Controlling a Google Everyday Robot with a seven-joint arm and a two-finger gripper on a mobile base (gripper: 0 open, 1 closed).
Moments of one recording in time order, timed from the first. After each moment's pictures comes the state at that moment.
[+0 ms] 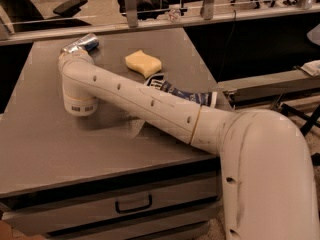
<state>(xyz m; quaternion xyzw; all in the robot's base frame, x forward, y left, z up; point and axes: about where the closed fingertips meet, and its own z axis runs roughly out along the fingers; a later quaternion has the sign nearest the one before) 0.773 0.266 0.856 -0.15 0.75 0.10 0.63</state>
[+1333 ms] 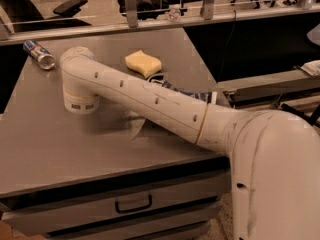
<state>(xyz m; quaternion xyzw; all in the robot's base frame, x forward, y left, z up) 0.762 0.254 0.875 -0.16 0.75 0.09 0.64</state>
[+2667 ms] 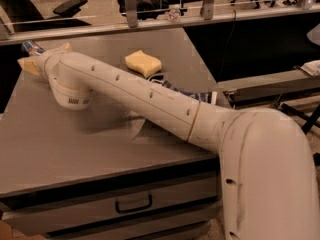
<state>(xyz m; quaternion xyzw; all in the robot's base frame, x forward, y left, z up) 0.733 0.338 0.881 -0.26 0.71 0.20 0.62</state>
